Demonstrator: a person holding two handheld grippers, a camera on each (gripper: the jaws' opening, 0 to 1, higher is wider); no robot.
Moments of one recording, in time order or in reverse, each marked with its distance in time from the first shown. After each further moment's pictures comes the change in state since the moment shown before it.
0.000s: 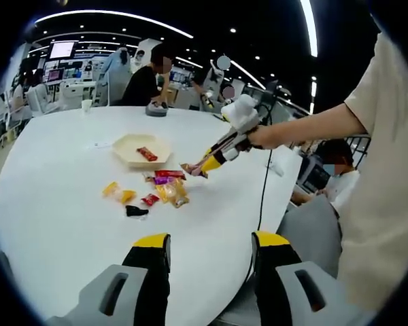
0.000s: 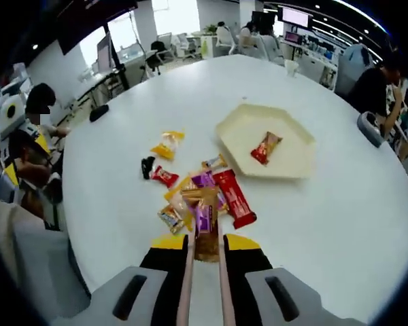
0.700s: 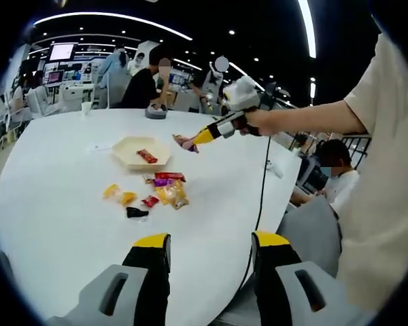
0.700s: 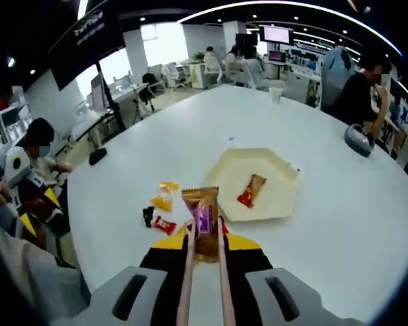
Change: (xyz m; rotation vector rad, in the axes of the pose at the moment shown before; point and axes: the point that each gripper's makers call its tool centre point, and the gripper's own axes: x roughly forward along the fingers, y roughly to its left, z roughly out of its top) left arm -0.005 -0.001 0.001 0.004 -0.015 0.000; right arm -0.025 -0.020 0.062 0.076 -0.167 -0.024
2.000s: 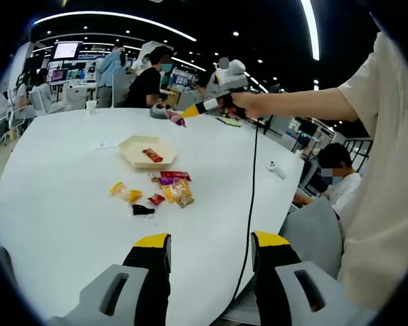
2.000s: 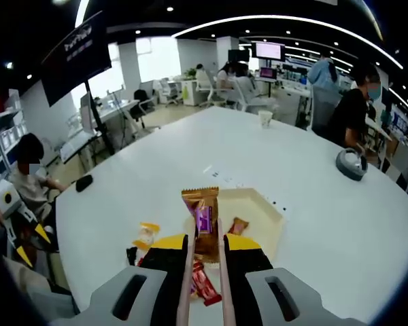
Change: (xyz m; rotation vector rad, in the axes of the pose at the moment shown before) left arm -0.006 0.011 -0.003 -0.018 -0.005 0.017; right arm 0.015 -0.026 0.074 -0.002 -0.097 -0.058
